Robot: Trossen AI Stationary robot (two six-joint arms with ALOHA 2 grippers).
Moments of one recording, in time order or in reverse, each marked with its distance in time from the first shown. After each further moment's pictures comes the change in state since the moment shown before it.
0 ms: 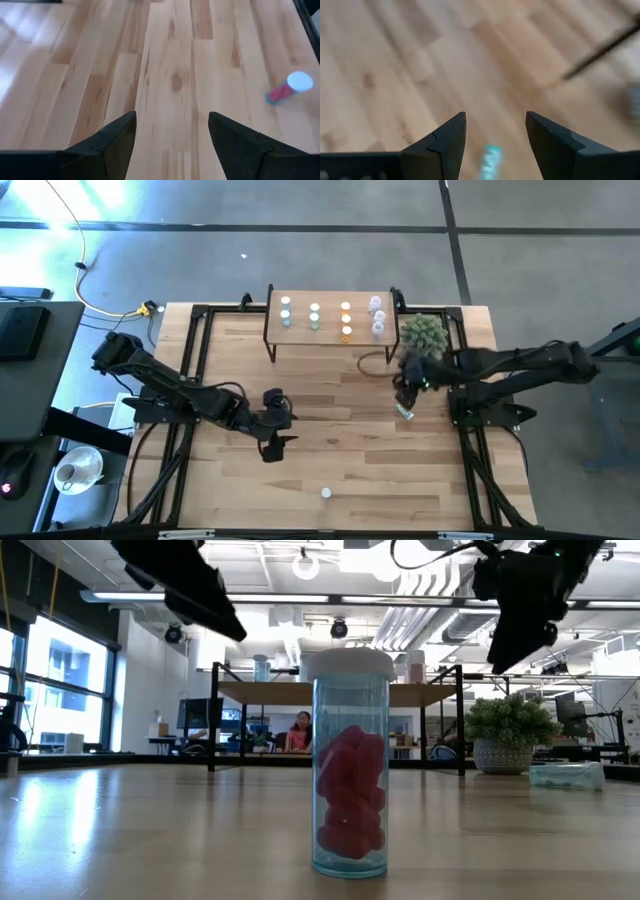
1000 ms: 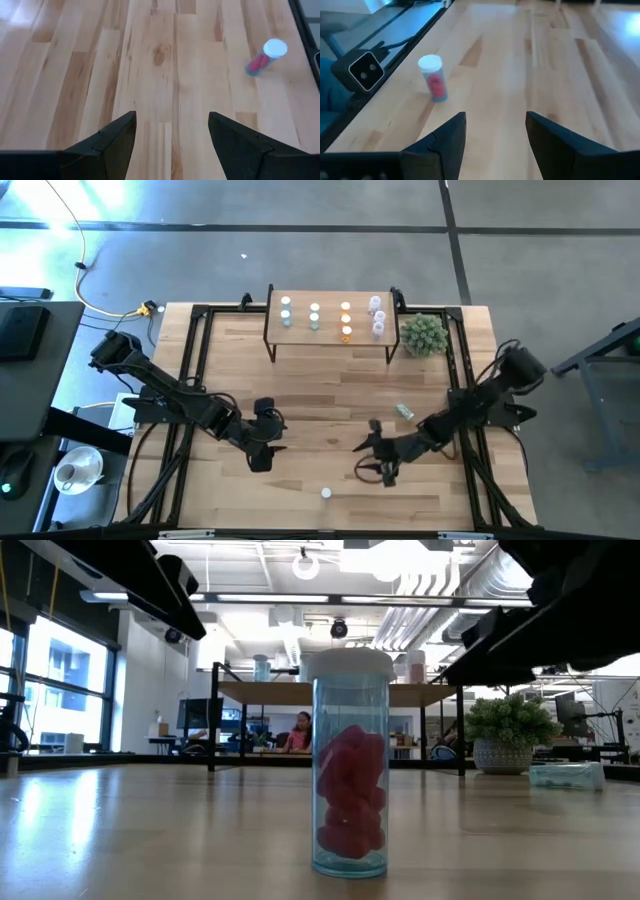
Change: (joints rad) left arm -0.104 -0.023 -0.001 -0.109 -0.018 -0.089; right arm 0.547 0.622 -0.262 1.456 0.094 -0.417
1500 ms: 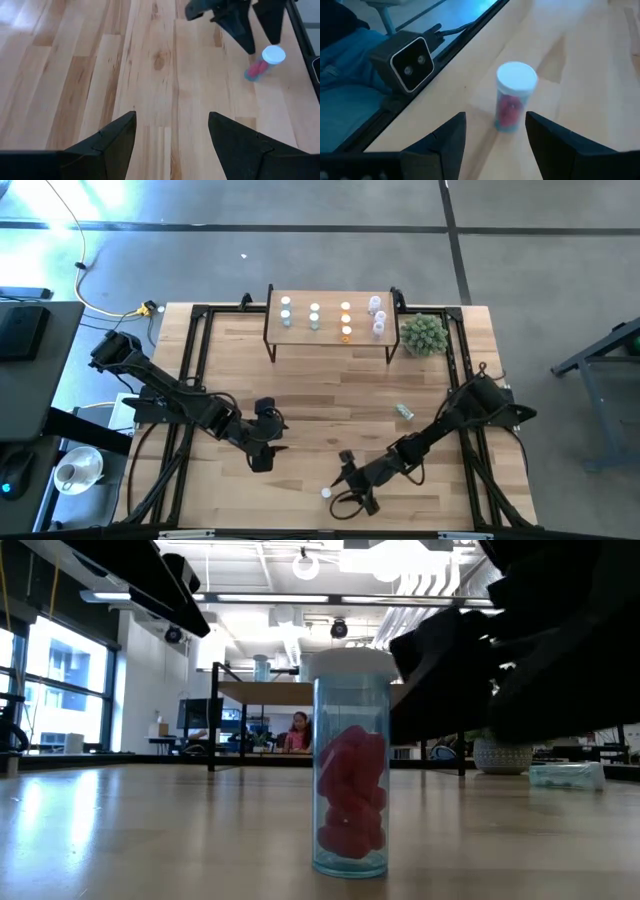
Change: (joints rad) left arm 0.001 0.000 0.000 0.021 -0.007 0.000; right arm 0.011 0.375 0.331 0.022 -0.233 -0.130
